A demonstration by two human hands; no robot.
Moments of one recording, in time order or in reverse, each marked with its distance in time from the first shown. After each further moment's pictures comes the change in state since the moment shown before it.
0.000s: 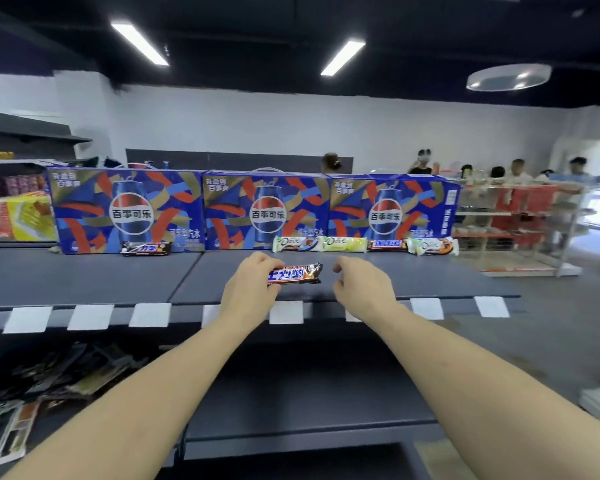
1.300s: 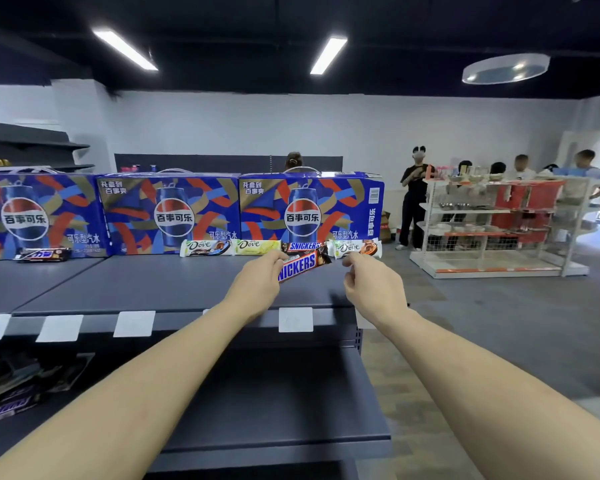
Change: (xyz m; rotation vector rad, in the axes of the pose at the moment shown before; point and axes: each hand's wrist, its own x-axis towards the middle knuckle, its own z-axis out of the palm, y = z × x) left_hand 0.066 0.214 0.148 -0.148 -0.181 -0.127; right_hand 0.006 0.267 -0.051 0.073 0.173 -0.010
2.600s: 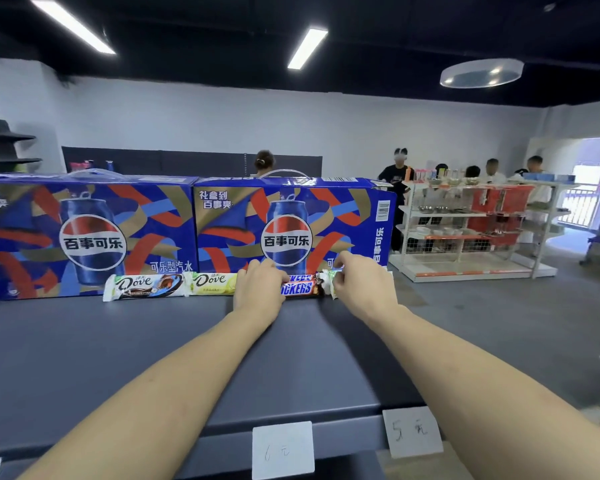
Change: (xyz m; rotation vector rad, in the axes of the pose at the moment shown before) left_hand 0.192 -0.061 0.099 0.548 -0.006 0.076; right_hand 0.161 0.040 0.098 -0.111 -0.045 0.083
